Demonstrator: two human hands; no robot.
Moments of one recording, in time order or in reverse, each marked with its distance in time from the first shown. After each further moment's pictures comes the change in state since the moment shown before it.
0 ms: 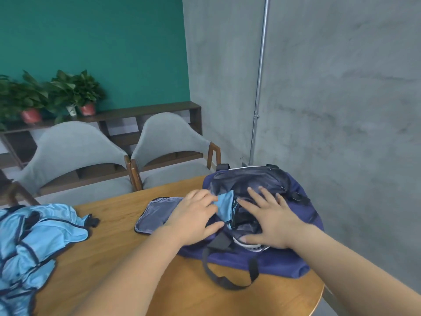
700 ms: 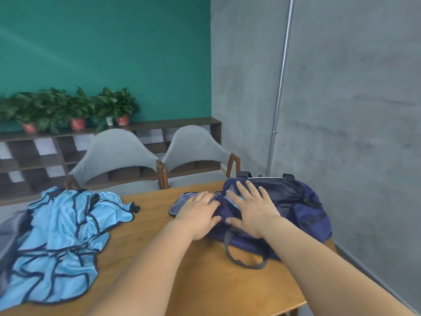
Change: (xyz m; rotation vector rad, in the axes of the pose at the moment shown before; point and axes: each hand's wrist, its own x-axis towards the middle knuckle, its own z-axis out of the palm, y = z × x) left_hand -0.081 0.014 -0.055 -0.092 -0.193 -0.365; right_hand -0.008 -0.122 -0.041 -0.117 0.145 0.009
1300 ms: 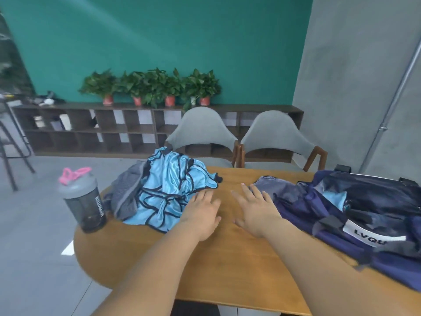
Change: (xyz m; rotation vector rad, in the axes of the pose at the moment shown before) left_hand -0.199 -0.122 0.024 0.083 -0.010 -0.437; right_hand 0.024 -0.227 0.006 0.121 -0.036 -0.330
